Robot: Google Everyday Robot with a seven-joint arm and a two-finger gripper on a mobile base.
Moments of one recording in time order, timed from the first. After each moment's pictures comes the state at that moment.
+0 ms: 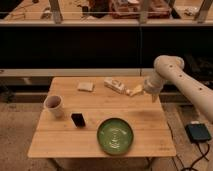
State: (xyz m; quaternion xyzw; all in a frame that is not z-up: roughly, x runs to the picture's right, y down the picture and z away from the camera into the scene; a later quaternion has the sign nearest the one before) arm 0.218 0.049 0.806 -0.14 -0.31 -0.60 0.72
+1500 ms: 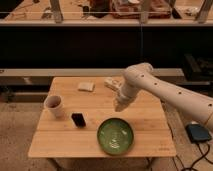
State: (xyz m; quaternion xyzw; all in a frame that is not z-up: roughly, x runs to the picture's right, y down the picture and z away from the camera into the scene) arm 0.061 0.109 0.756 -0.12 -0.35 -0.69 0.62
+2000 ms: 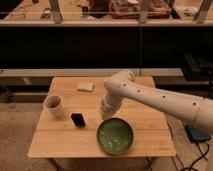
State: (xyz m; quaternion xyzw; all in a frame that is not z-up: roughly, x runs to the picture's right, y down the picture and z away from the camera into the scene) arm -0.017 0.140 0.754 -0.10 -0.36 -0.73 0.58
